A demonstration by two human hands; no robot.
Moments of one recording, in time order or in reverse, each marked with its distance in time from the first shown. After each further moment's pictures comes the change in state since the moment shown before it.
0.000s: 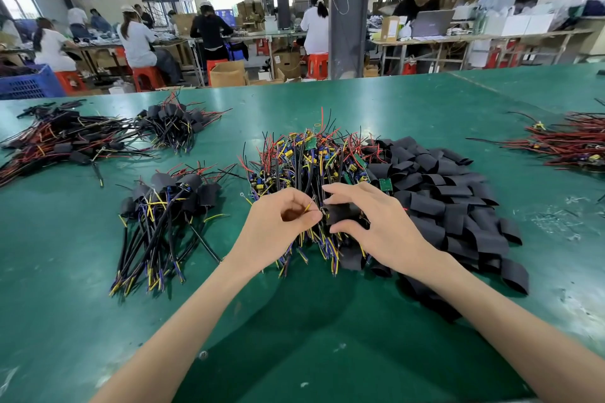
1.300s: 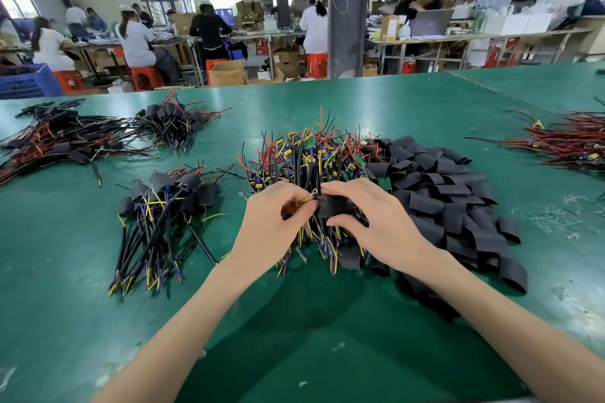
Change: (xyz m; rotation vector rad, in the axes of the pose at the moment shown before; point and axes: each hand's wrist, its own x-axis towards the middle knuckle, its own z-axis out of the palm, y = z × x) left_hand -0.005 0.010 0.001 0.260 0.190 0.255; right_hand 0.002 0.001 0.000 -0.052 0.060 -0.122
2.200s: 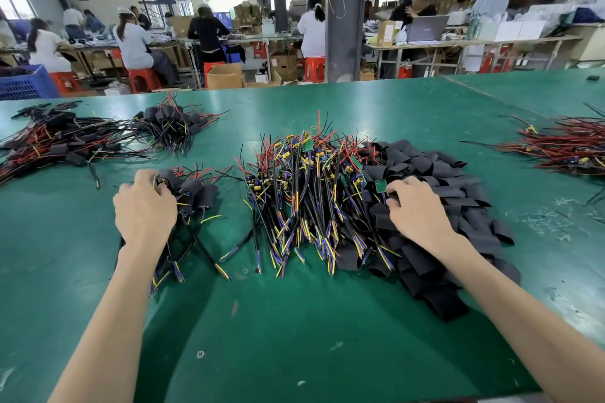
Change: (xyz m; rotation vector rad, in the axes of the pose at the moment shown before) left_hand 0.017 -0.114 -0.095 0.555 0.394 -0.663; right_hand -0.002 0.057 -0.023 -0.539 -0.188 0.674
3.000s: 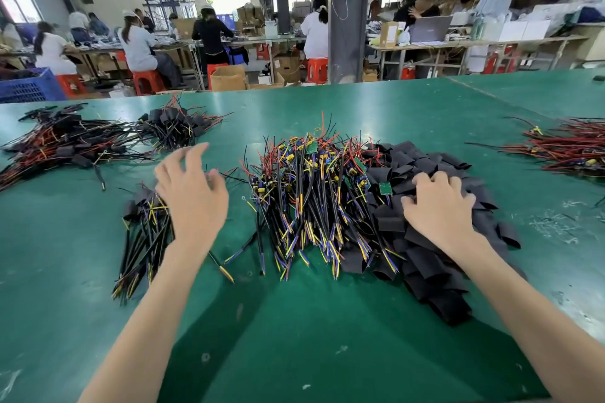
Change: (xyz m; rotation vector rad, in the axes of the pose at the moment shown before) left_hand -0.032 0.052 0.011 -0.120 0.156 0.341; right_hand -0.002 0.002 -0.016 -0.155 0.068 0.188
